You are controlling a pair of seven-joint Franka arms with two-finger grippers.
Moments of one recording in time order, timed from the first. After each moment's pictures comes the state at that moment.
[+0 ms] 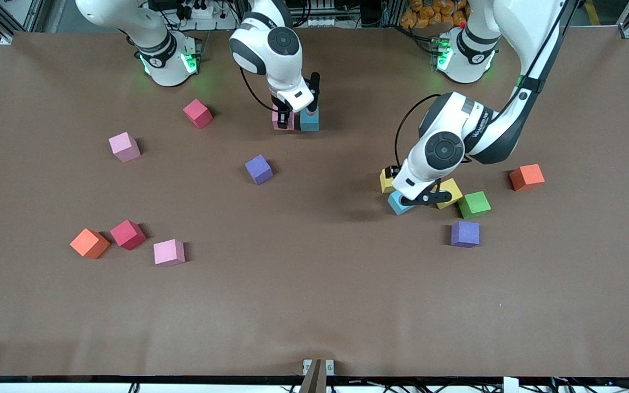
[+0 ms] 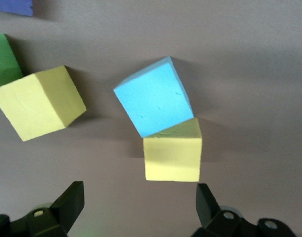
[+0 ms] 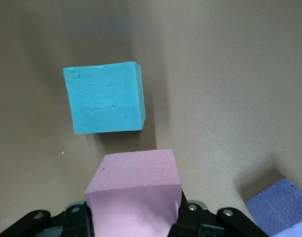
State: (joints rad) left arm -0.21 0.35 -0.32 -1.95 0.03 2.02 -0.61; right arm 0.90 0.21 0.12 -2.28 -0.02 2.37 -0.45
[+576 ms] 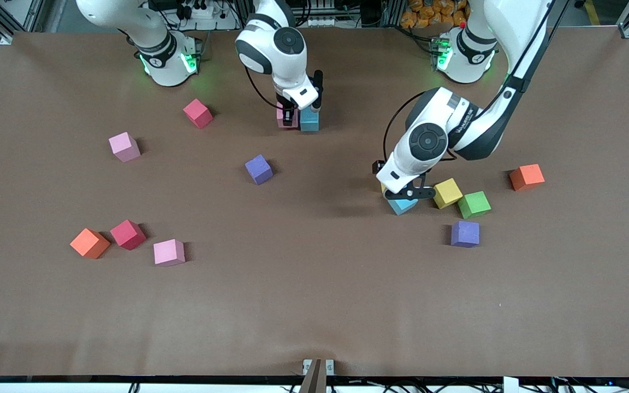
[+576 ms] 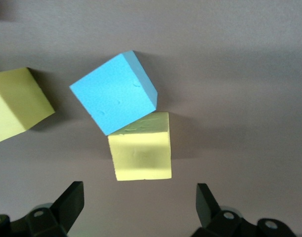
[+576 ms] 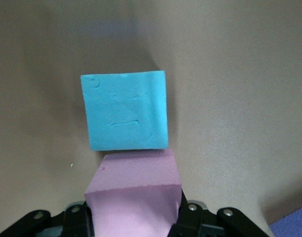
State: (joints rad) left arm -0.23 0.38 -0.35 -1.97 0.03 2.10 -0.59; right arm 0.94 0.26 0.12 -2.29 -0.02 2.42 -0.44
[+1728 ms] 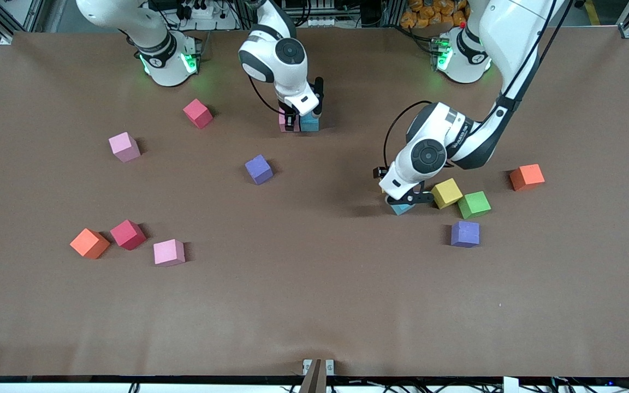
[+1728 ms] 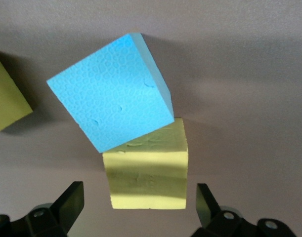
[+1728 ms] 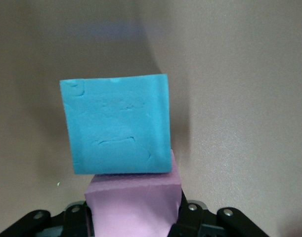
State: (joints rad) left arm -0.20 0.45 -0.35 -2.02 0.01 2.19 -0.62; right arm 0.94 0.33 0.12 -2.29 -0.02 2.51 -0.44
